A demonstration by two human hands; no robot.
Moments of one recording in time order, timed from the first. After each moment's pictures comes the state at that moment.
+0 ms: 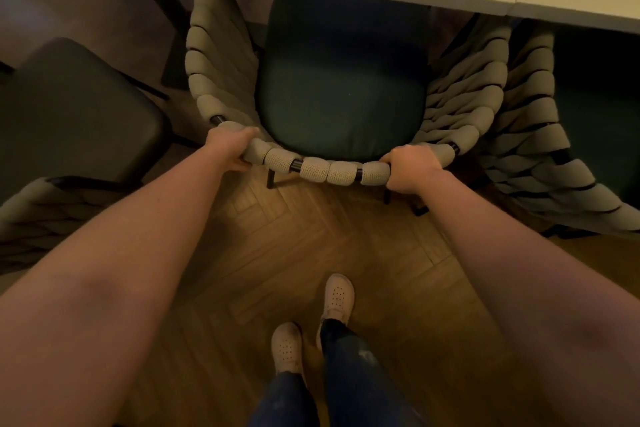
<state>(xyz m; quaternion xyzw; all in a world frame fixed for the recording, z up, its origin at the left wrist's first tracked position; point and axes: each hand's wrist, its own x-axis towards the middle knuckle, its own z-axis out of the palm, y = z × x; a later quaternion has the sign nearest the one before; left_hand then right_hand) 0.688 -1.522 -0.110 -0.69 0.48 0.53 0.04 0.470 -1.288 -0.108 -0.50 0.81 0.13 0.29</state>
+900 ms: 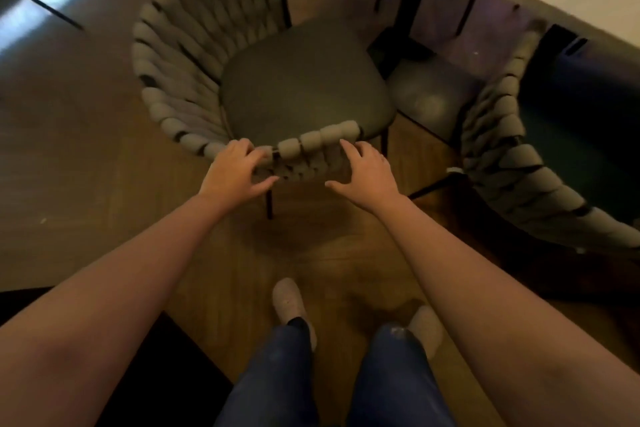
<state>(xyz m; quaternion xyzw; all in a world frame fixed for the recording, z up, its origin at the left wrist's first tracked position) 1.225 -1.583 -0.043 -0.49 0.87 0.08 0.00 0.973 -1.524 -0.052 -0.64 0.72 -0.04 0.27</state>
